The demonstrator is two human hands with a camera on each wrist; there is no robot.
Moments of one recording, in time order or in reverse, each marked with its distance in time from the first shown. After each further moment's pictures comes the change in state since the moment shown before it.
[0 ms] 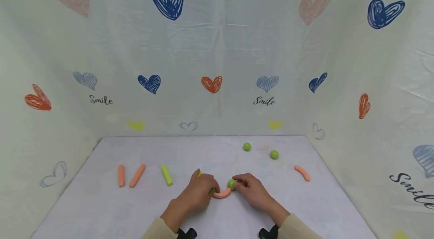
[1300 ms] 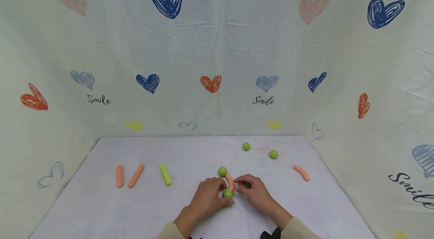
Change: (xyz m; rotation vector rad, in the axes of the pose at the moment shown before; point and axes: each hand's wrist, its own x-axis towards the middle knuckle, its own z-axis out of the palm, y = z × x) left_hand 0.013 0.014 0.041 -0.178 0.126 -0.101; right_hand -0.006 0.008 -0.004 0.174 0.057 -0.065
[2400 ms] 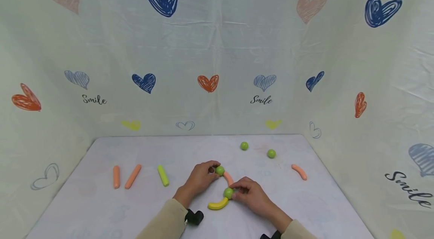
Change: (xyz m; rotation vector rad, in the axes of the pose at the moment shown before) left_hand 0.051 -0.037 -0.012 -0.164 0.057 -0.058; right_hand -0.010 0.006 0.000 -0.024 -0.084 -0.032
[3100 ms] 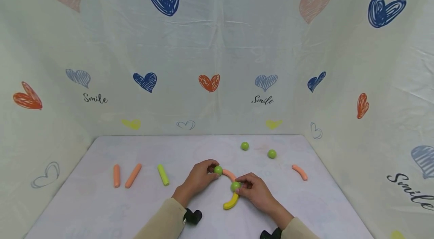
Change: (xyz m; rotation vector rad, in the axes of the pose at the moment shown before) left_hand 0.001 -0.003 -0.004 -0.037 -0.008 -0.036; right_hand 0.007 0.004 -0.008 0.011 0.090 0.055
